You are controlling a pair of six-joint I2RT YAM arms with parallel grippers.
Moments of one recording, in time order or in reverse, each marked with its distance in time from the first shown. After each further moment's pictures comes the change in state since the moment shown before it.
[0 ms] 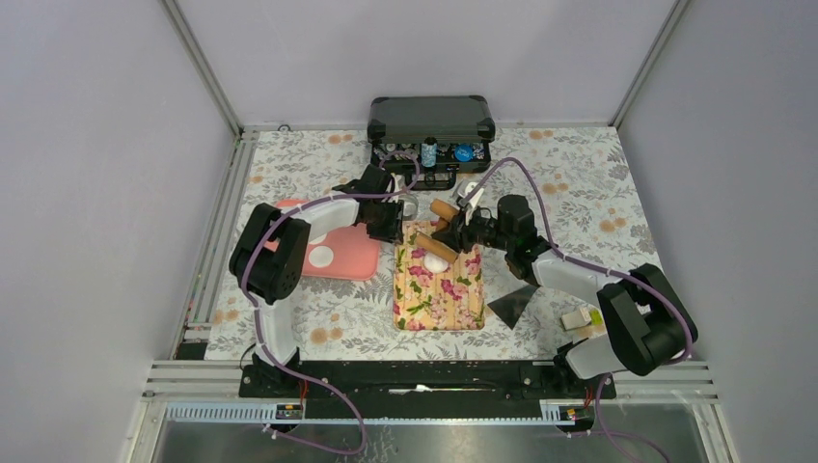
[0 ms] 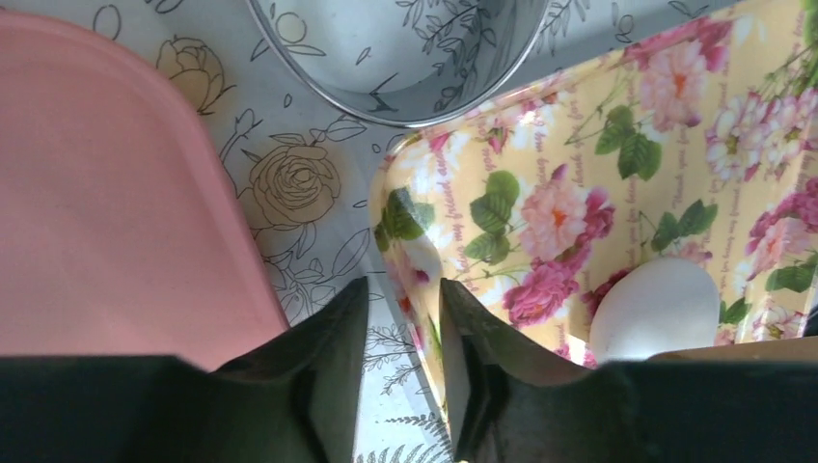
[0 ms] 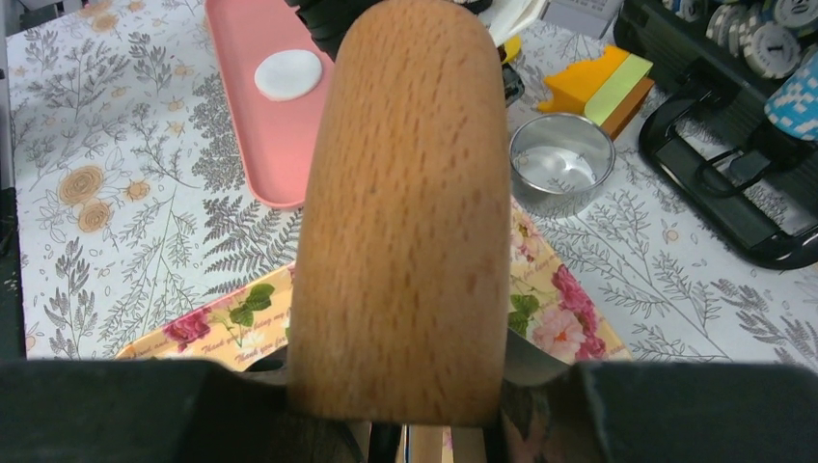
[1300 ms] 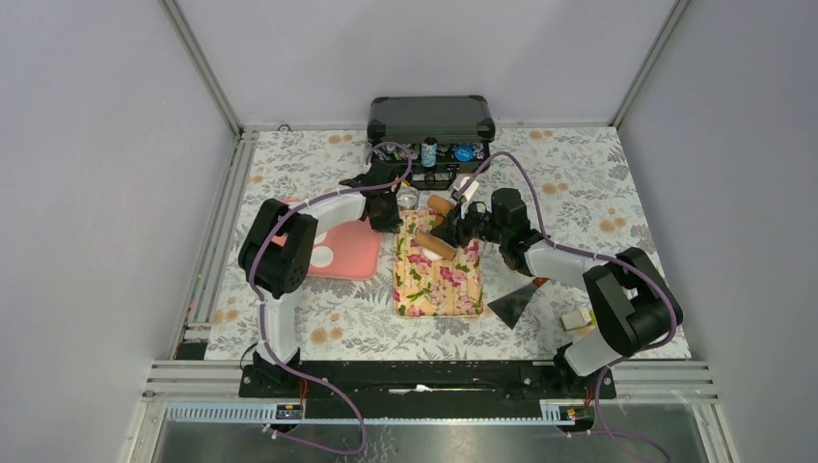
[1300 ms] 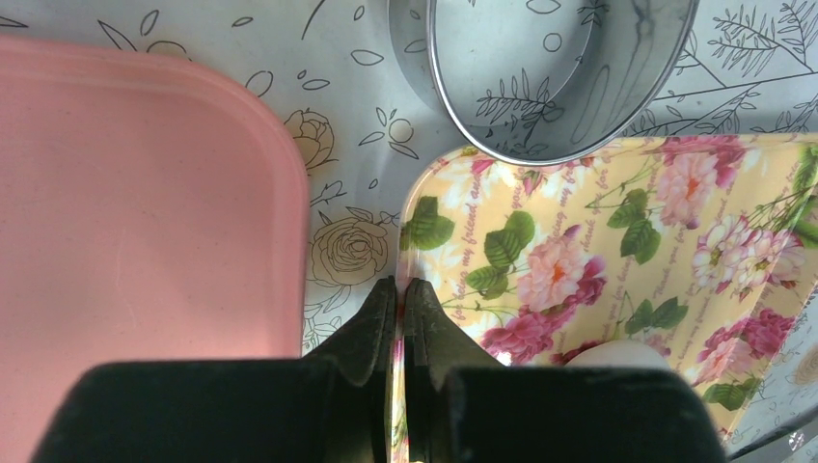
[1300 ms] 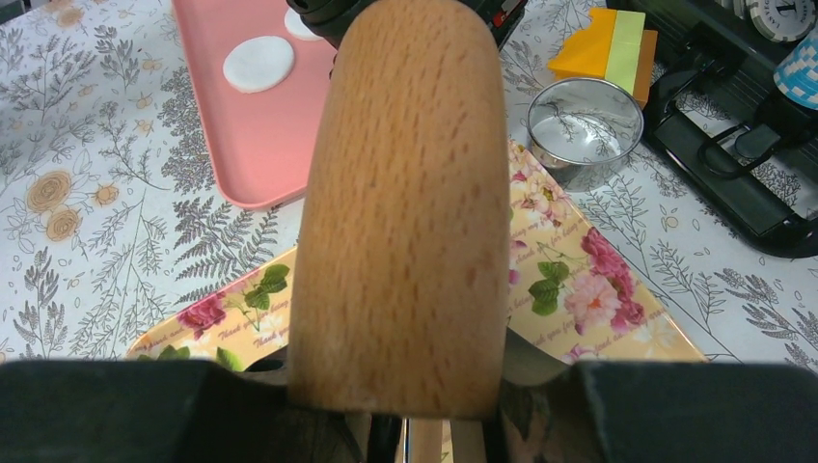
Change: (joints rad) left arm -0.009 0.070 0.092 -0.016 -0.203 -0.314; right arm -0.020 0.118 0.066 -0.016 0.003 0.009
